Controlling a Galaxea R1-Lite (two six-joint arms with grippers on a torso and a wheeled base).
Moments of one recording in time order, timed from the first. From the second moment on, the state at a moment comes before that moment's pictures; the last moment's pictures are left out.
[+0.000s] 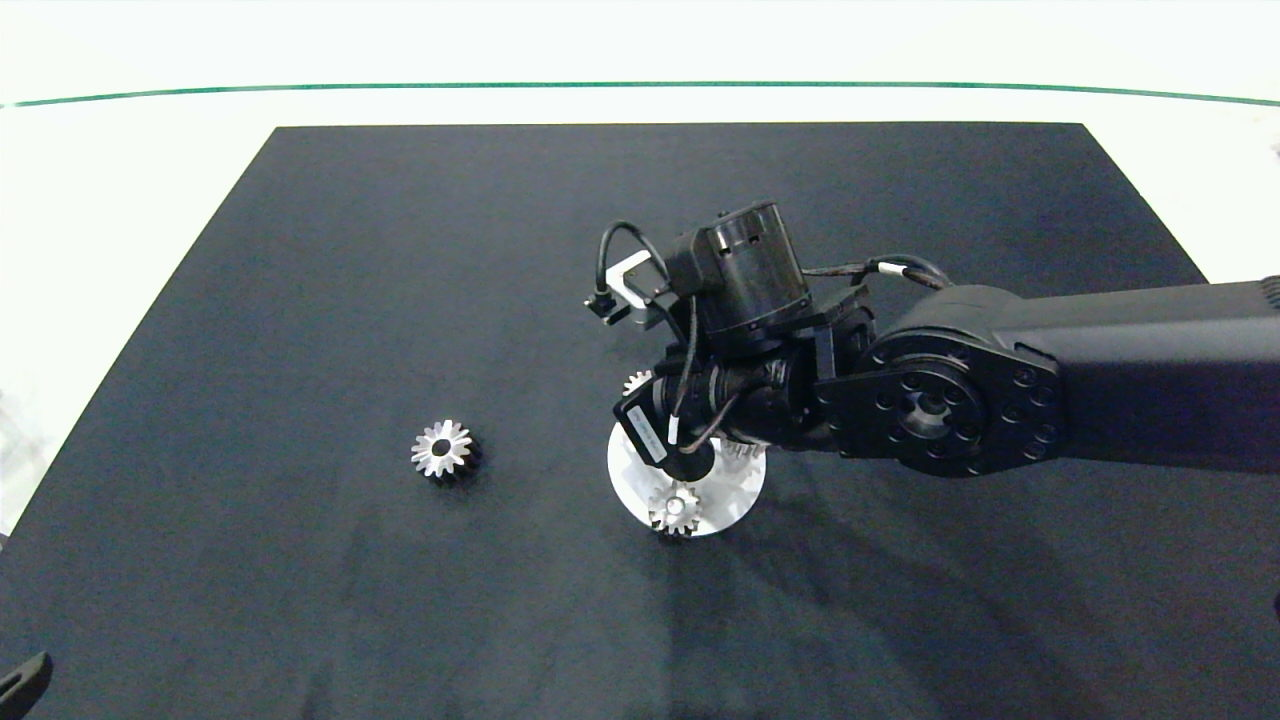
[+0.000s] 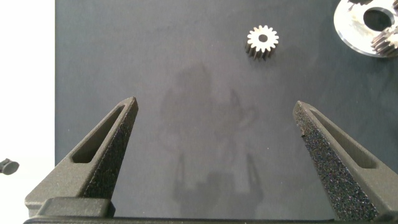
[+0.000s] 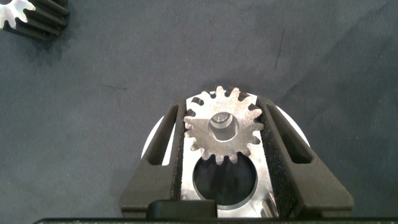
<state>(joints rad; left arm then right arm) -0.21 0.45 -0.56 0.24 0.10 0.15 0.81 2.04 -1.65 0.15 -0.22 -0.15</state>
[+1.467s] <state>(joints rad) -0.21 0.41 -0.50 0.24 0.10 0.15 0.79 2.03 -1.66 0.20 -0.31 -0.11</state>
